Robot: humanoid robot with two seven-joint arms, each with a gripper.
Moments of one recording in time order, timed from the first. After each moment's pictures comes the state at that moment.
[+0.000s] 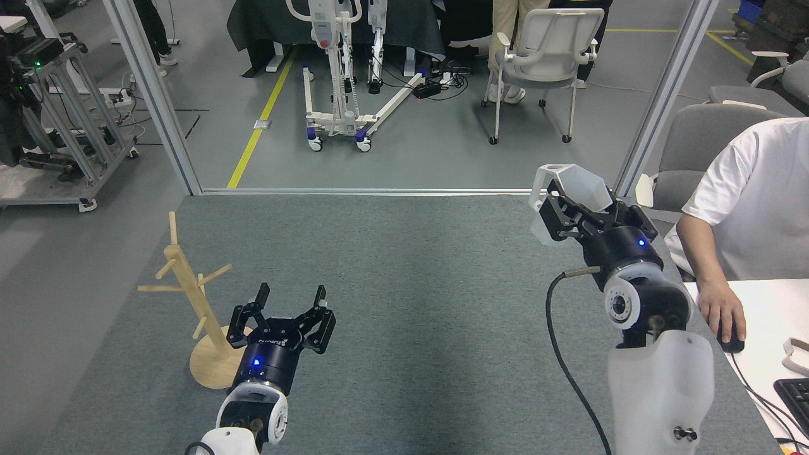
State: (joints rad) left arm -0.22 -0.08 -0.01 -1.35 -1.51 -0.08 0.15; right arm -0.49 0.08 -0.20 -1.60 1.33 -0.16 0.55
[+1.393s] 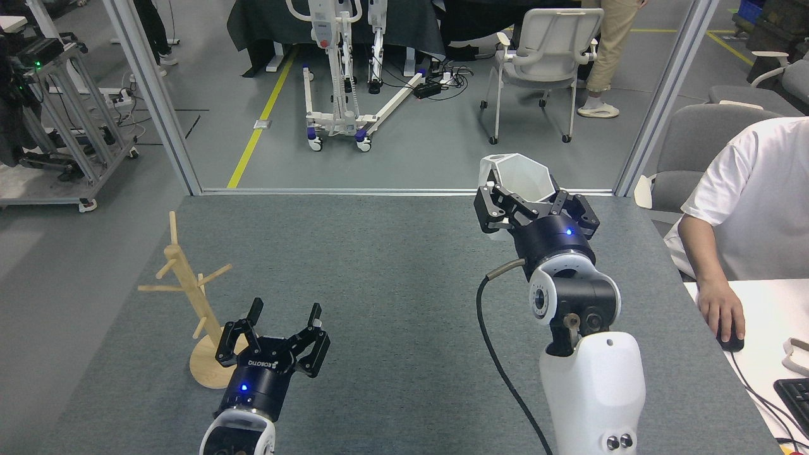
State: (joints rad) left arm -0.10 -0.05 0.00 -1.50 -1.51 -0.13 0.15; right arm -0.48 0.17 0.06 -1.73 1.50 0.11 0.64
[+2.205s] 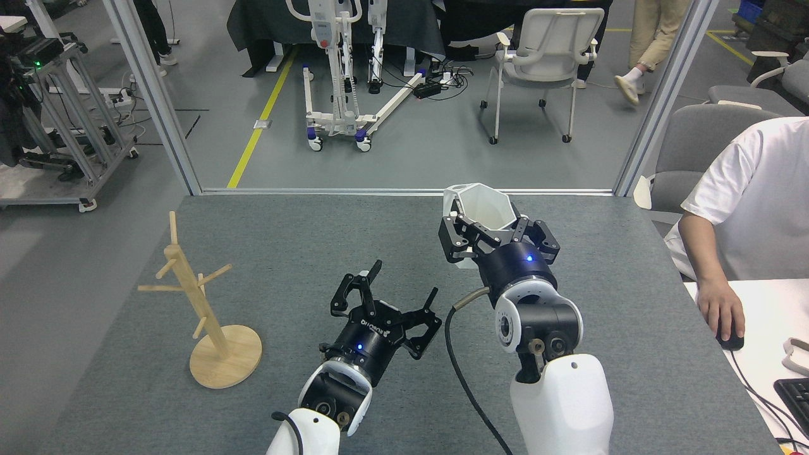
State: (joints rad) left arm -0.31 -0.14 -0.32 -1.41 -1.72 -0.10 0.01; right arm -0.41 0.21 0.15 -1.72 1.50 0.13 0.64
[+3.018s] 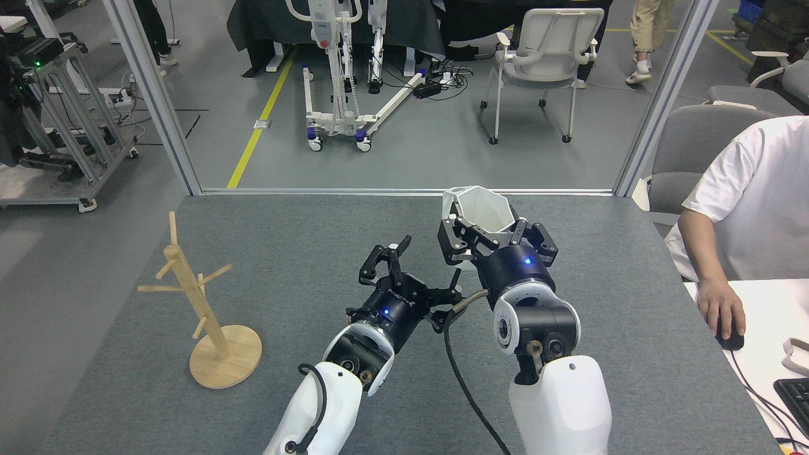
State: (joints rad) left arm -0.49 -0.14 -0.41 -1.22 -1.64 -0.10 0.01; right arm -0.41 0.21 0.15 -1.71 1.50 0.13 0.62
